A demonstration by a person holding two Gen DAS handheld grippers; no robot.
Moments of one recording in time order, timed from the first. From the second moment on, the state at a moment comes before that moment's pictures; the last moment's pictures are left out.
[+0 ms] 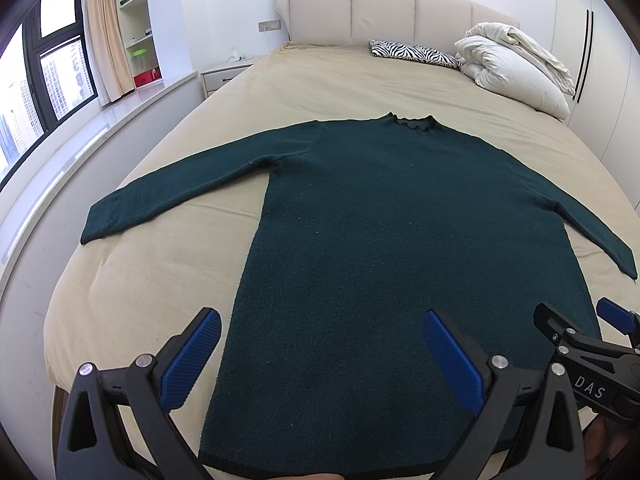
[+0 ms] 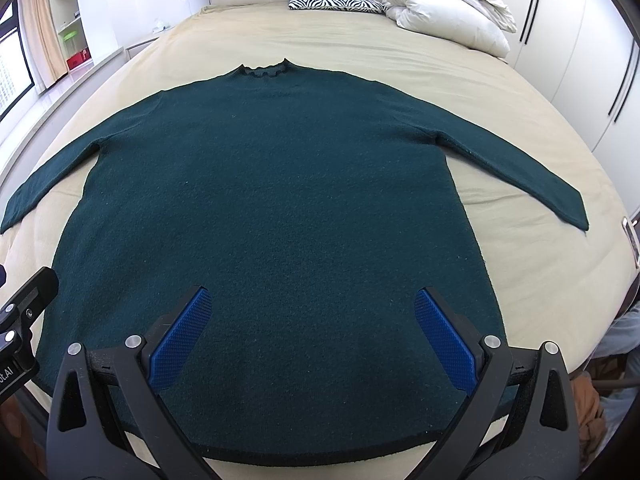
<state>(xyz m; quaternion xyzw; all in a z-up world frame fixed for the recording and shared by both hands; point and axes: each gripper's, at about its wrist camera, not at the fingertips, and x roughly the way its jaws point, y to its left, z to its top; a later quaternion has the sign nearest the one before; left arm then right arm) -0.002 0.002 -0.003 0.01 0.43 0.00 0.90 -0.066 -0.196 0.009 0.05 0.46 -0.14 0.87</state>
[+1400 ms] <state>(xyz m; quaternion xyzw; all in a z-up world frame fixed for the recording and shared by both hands) -0.004 0.000 -0.004 0.01 0.42 -0.01 0.91 -0.066 -0.196 0.012 0.05 0.46 -0.14 0.88</state>
